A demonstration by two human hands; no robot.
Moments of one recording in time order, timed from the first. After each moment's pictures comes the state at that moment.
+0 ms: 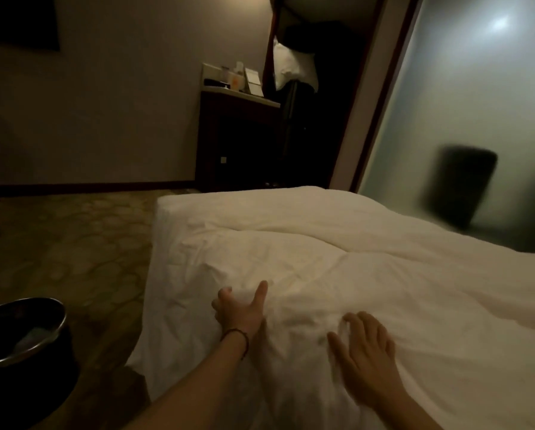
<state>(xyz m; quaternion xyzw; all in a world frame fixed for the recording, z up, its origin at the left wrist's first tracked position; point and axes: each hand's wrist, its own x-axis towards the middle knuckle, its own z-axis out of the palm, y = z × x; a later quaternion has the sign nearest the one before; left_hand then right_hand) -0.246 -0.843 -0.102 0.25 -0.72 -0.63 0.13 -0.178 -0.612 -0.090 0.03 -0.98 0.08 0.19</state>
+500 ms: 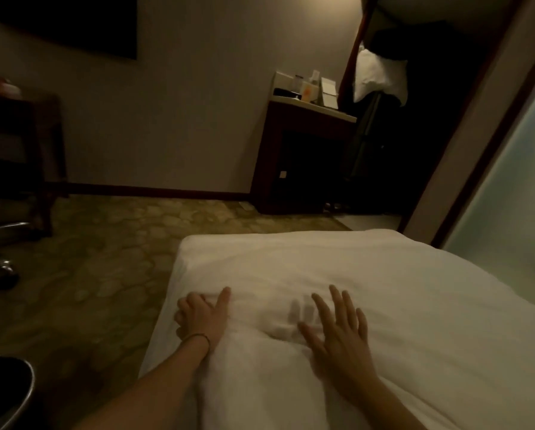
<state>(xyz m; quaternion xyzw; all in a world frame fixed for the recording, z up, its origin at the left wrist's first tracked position) -0.547 -1.022 -0.088 0.38 -0.76 -0.49 0.18 -0.565 -0.764 -0.020 0.21 -0.97 0.04 0.11</state>
